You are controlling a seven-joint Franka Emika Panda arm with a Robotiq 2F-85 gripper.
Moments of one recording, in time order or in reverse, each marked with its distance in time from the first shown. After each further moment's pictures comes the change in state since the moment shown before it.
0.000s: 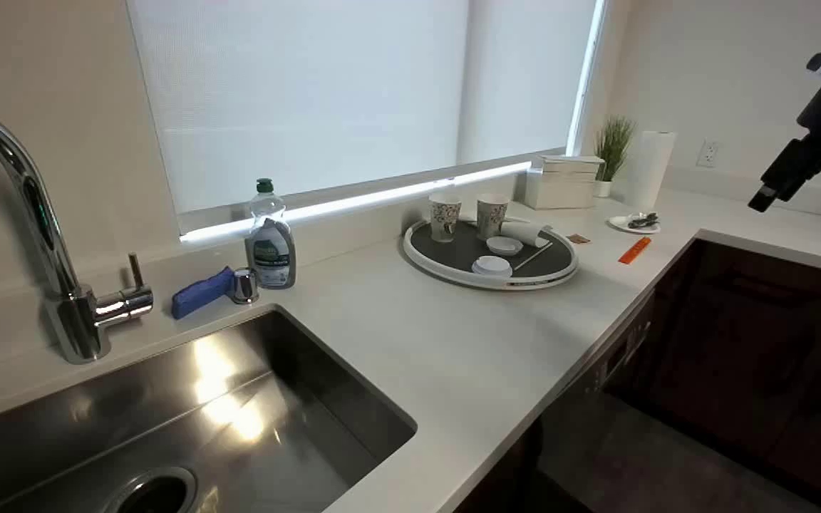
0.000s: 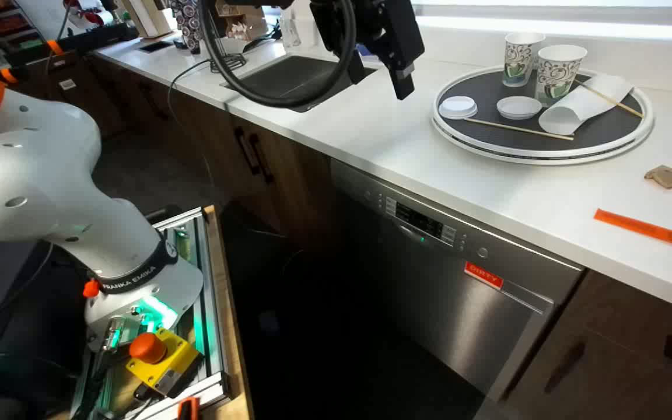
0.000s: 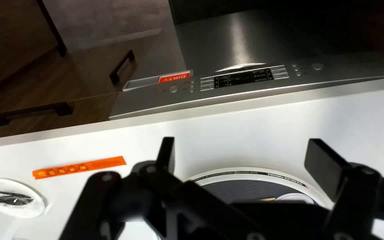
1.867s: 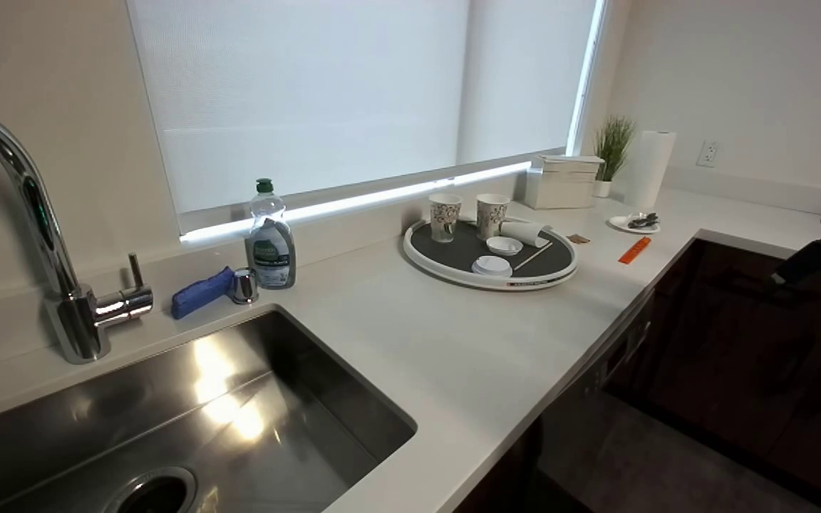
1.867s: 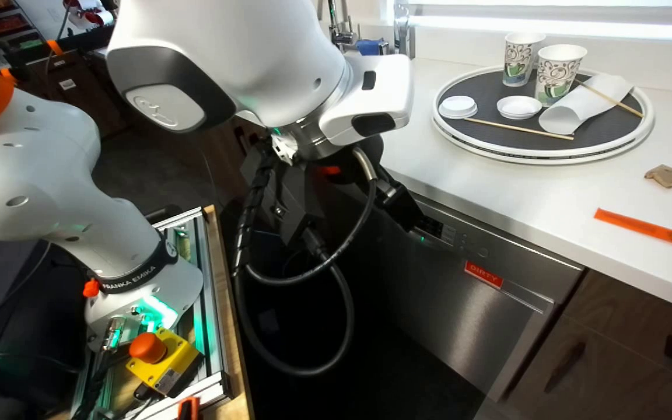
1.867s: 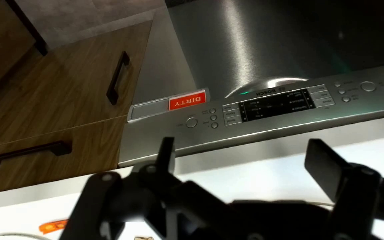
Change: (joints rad) arm 0.010 0.107 -0.260 -0.289 0.260 0.476 -0.381
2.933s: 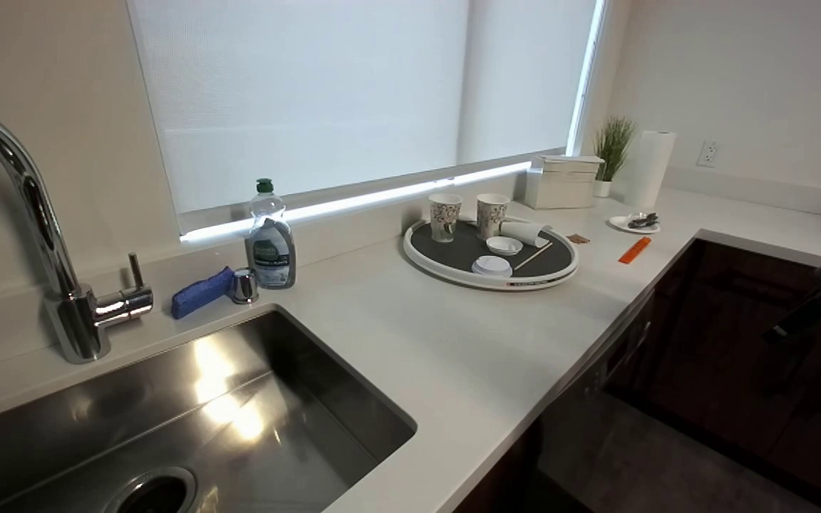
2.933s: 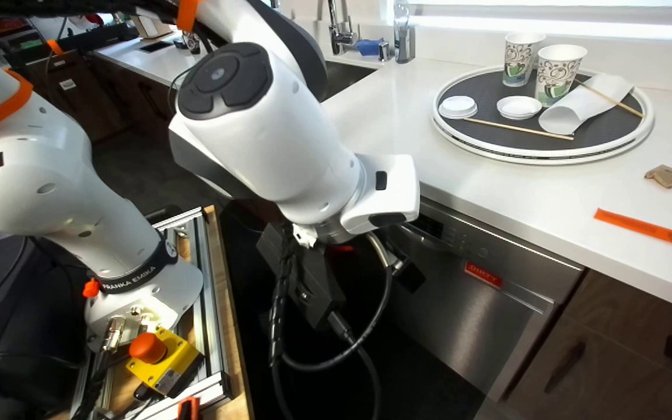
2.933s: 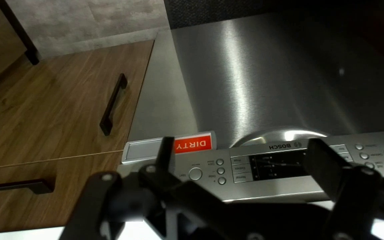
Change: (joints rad) arm 0.233 0.230 -0.260 0.000 0.339 0.137 -0.459
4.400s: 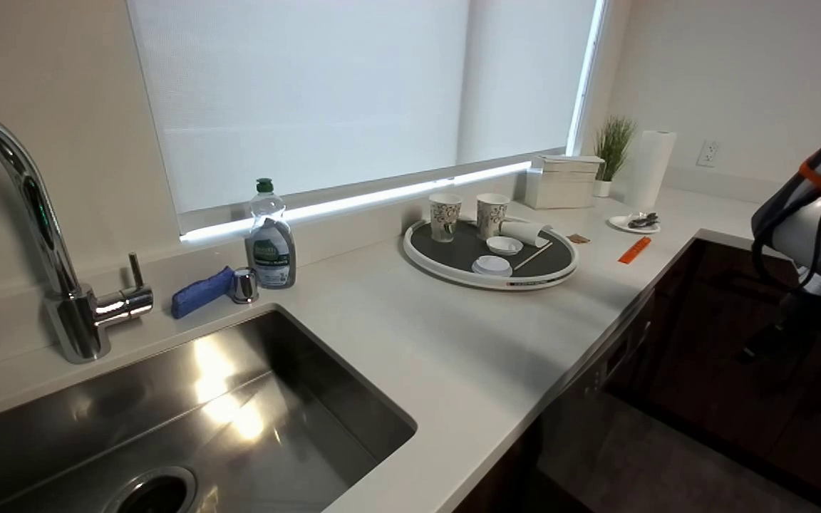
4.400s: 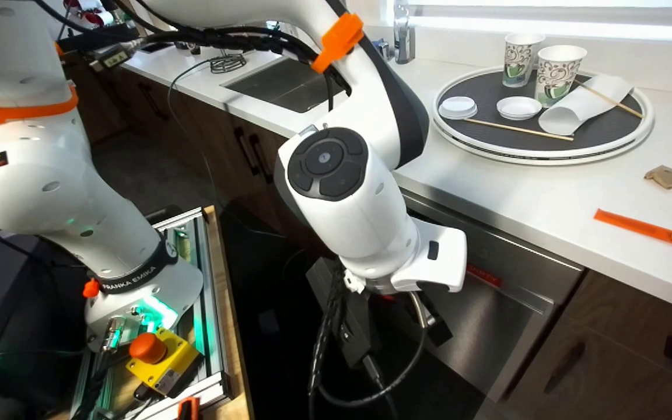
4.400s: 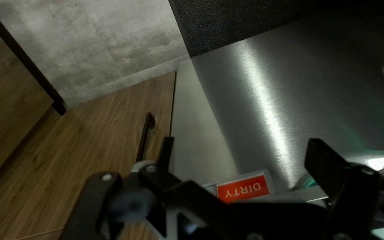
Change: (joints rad) arm 0.026 0.499 0.036 0.243 0.616 -0.091 -0.264
